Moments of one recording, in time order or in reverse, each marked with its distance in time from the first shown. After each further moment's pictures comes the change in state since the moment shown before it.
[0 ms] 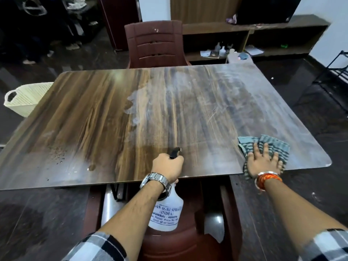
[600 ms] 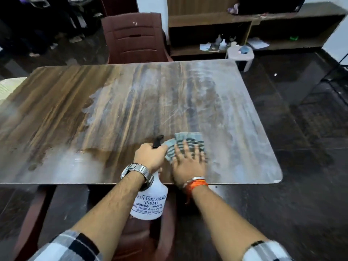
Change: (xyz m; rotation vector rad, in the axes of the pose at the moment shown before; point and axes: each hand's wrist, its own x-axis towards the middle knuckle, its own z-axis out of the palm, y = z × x) left_hand 0.005 0.112 0.156 -0.002 0.174 -0.047; right_hand 0.023 -0.017 -0.005 0.009 -0.040 -0.598
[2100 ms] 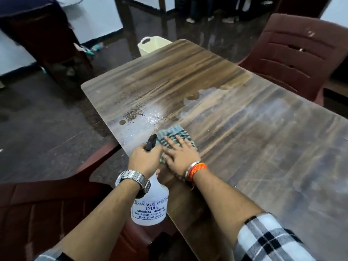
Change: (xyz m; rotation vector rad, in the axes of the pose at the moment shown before) left_hand 0.069 -0.071 -0.118 -0.393 0.702 -0.443; right_hand 0.150 -0.220 0.055 -0.251 -0.341 -1.285
